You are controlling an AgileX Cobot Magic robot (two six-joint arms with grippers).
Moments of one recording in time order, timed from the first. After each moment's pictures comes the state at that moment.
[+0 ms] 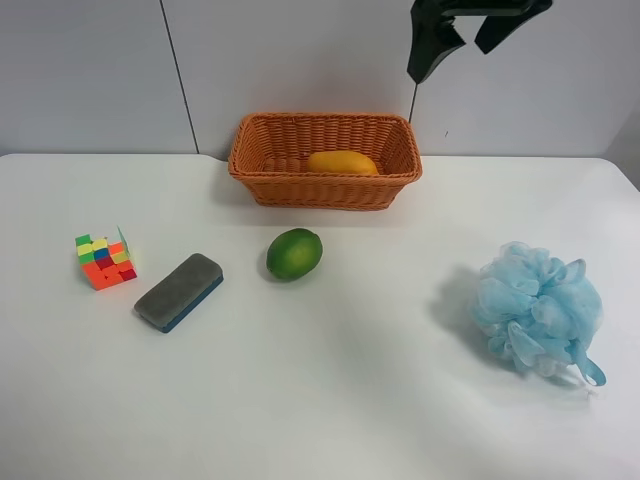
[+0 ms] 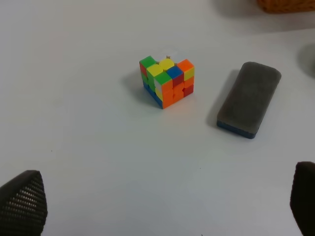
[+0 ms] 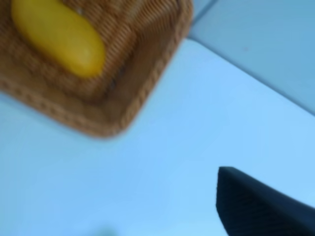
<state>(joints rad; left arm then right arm) 0.07 -0.01 -0.52 -0.09 1.07 0.17 0.28 1.75 -1.81 0.05 1.20 -0.27</state>
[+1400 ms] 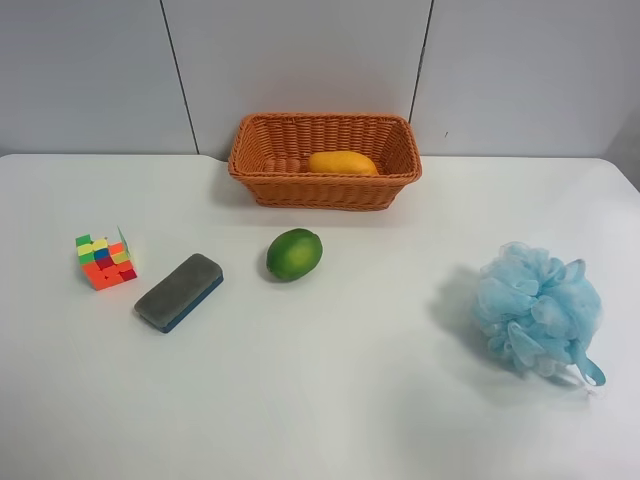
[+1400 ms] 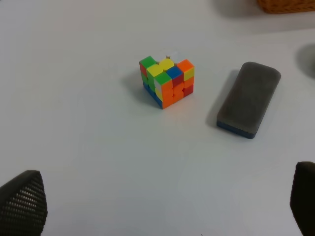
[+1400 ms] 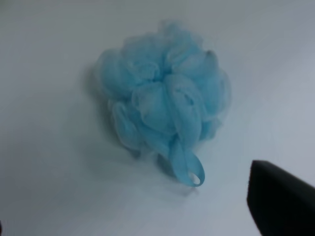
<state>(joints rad) 0.07 -0.01 -0.52 -0.09 1.07 0.17 0.28 0.16 -0.49 0.01 1.08 -0.01</state>
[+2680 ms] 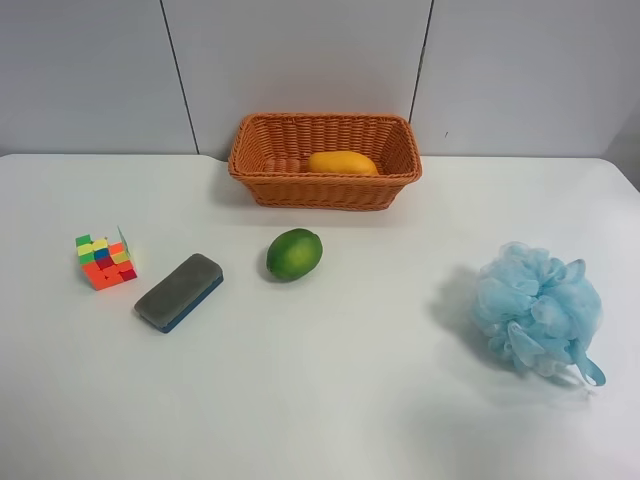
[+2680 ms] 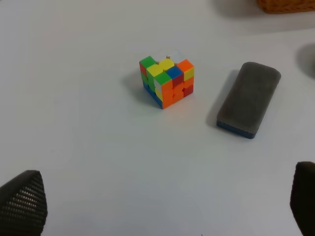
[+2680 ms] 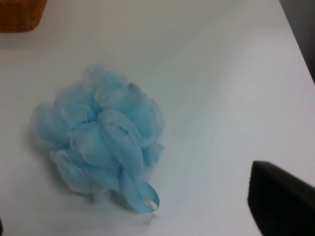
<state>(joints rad) 0.07 -0.01 -0.52 -0.09 1.07 0.17 0.02 0.00 -0.48 0.01 1.06 0.00</state>
